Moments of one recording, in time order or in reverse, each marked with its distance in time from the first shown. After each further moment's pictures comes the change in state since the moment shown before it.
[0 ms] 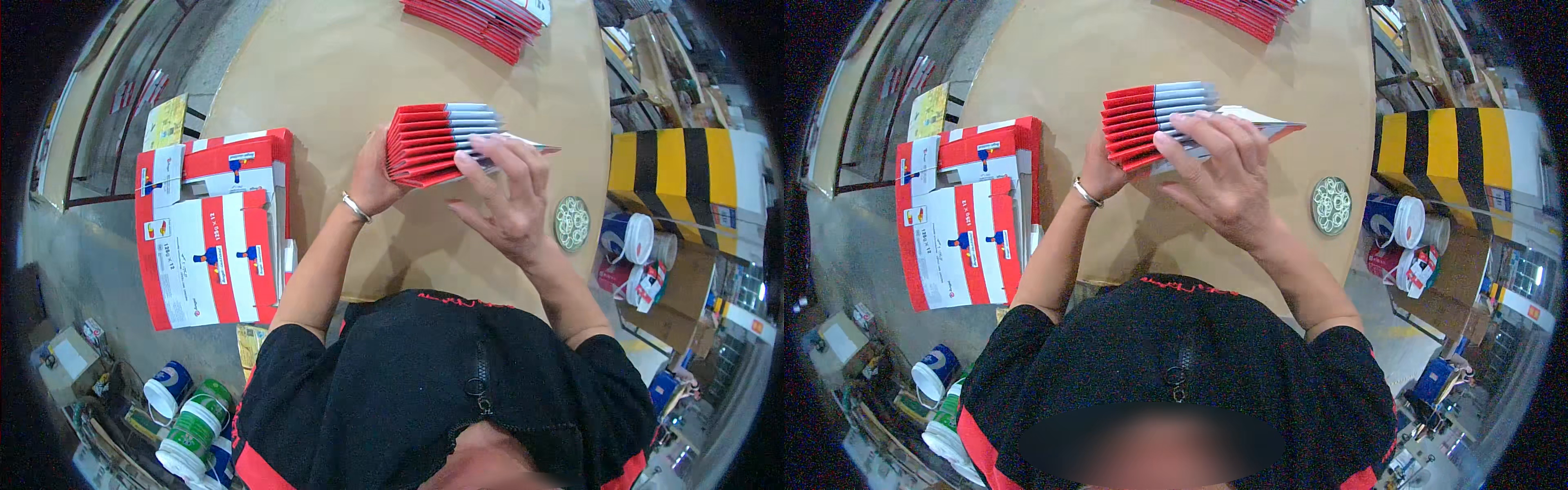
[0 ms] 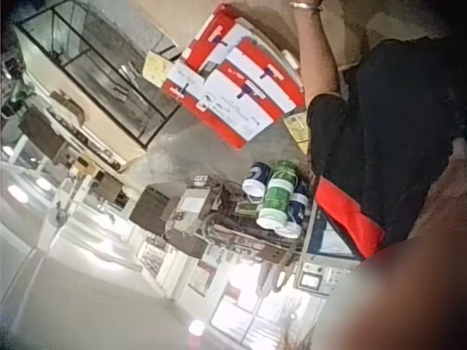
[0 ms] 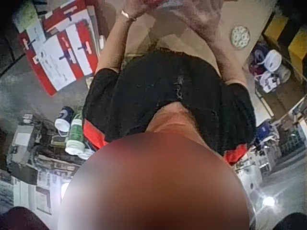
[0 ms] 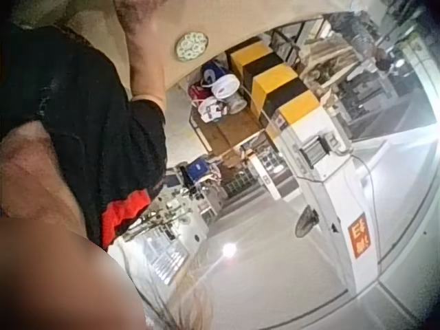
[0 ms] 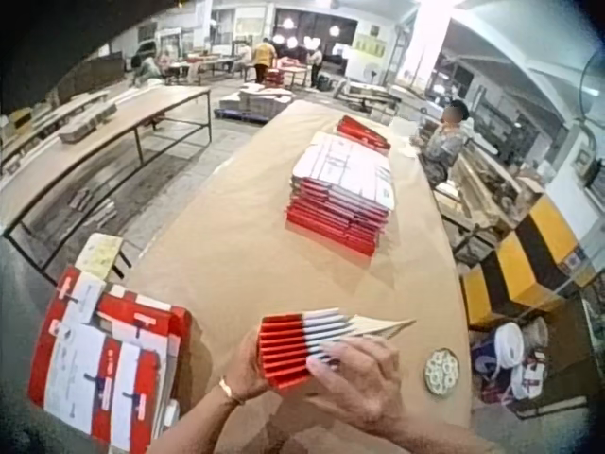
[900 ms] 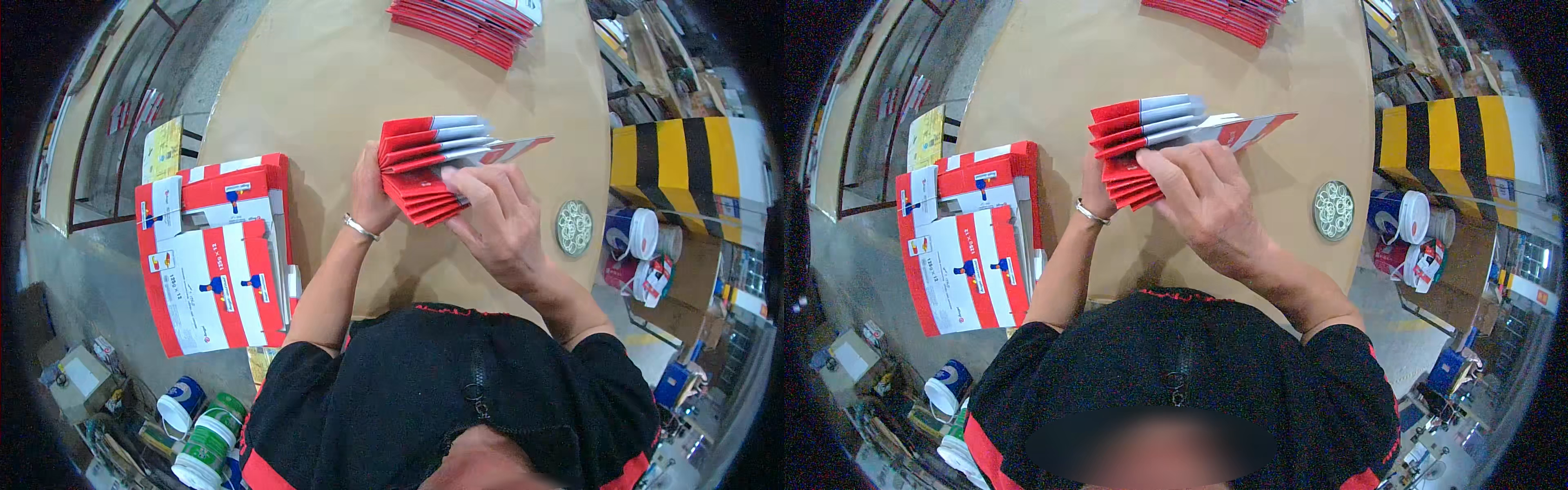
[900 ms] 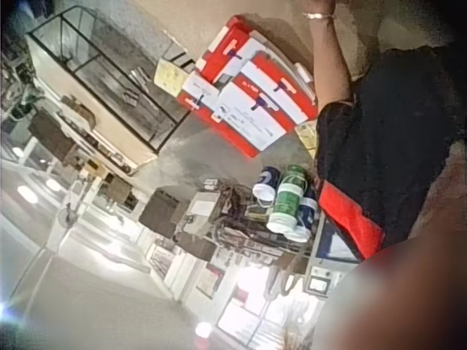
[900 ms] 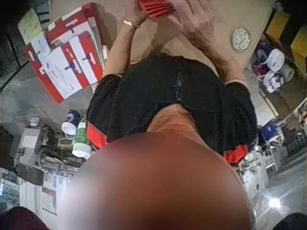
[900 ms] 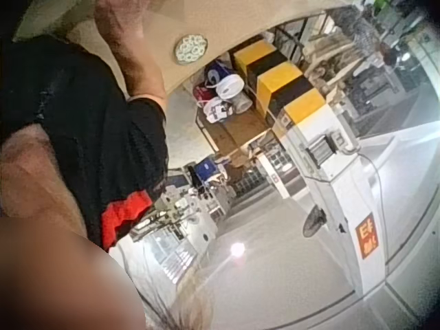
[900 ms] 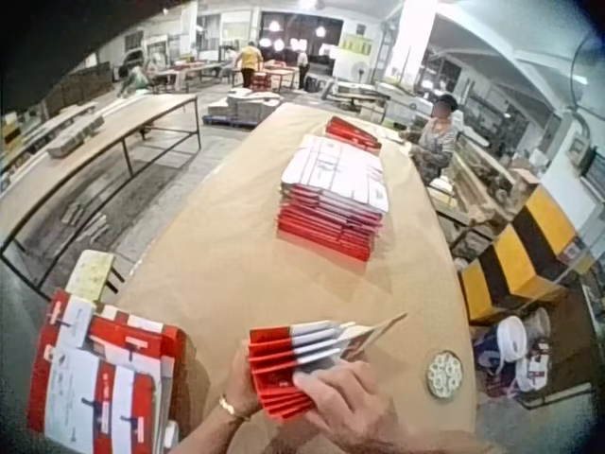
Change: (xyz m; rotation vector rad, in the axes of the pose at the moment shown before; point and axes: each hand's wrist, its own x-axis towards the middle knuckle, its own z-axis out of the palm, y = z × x) left_hand 0.011 -0.008 0.012 -0.048 0.109 -0.080; right_hand 0.024 -0.001 0.003 0.153 -0.015 0.011
